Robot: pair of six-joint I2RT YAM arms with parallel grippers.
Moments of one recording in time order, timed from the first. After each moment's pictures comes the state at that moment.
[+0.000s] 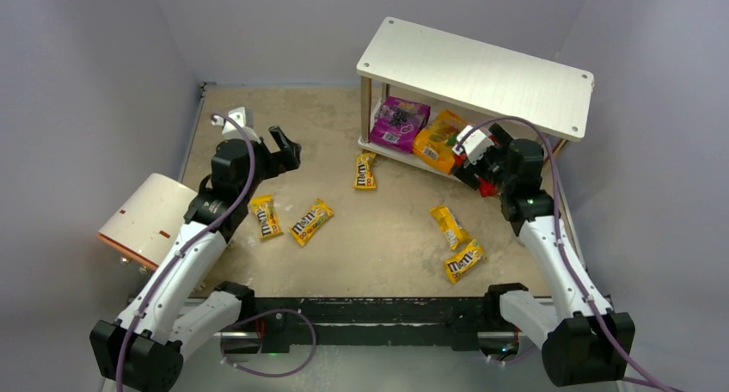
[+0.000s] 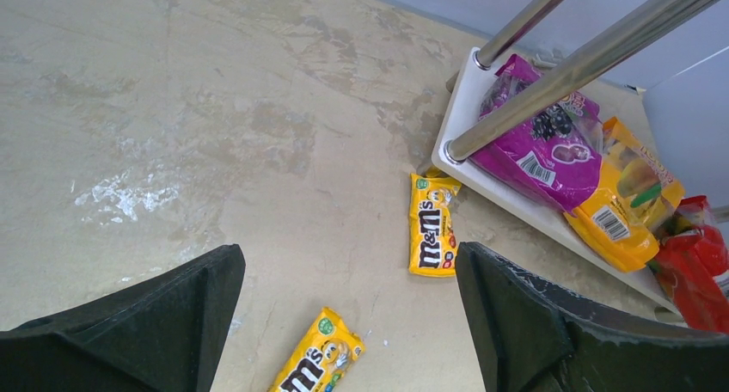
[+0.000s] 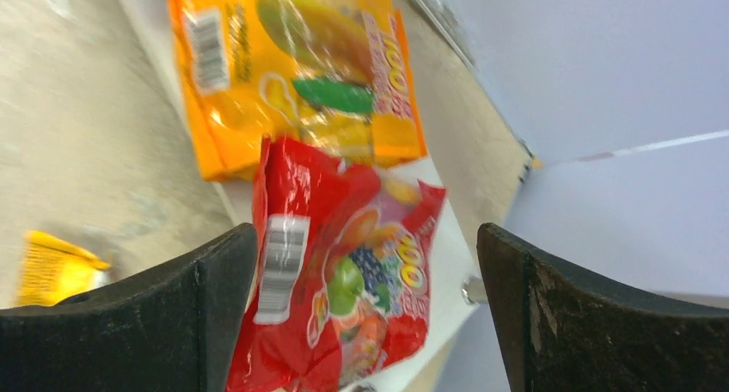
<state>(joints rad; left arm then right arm) -0.31 0.93 0.85 -0.23 -0.15 -0.49 0.08 0.99 0.72 -0.13 -0.19 -0.83</state>
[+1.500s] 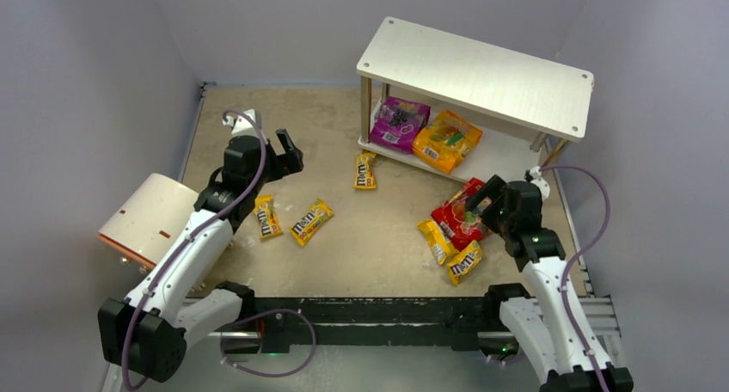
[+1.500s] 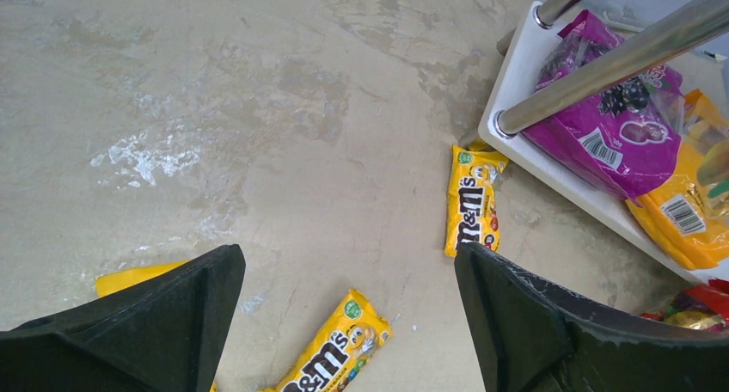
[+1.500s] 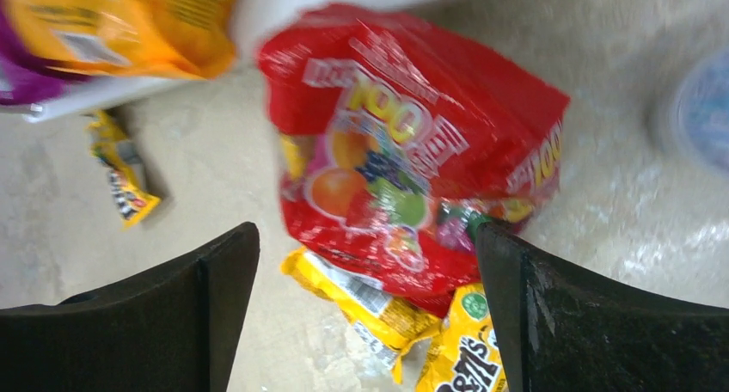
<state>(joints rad) -0.31 1.02 0.85 -0.27 -0.18 -0.50 0.08 0.72 0.62 -0.61 0.12 0.72</state>
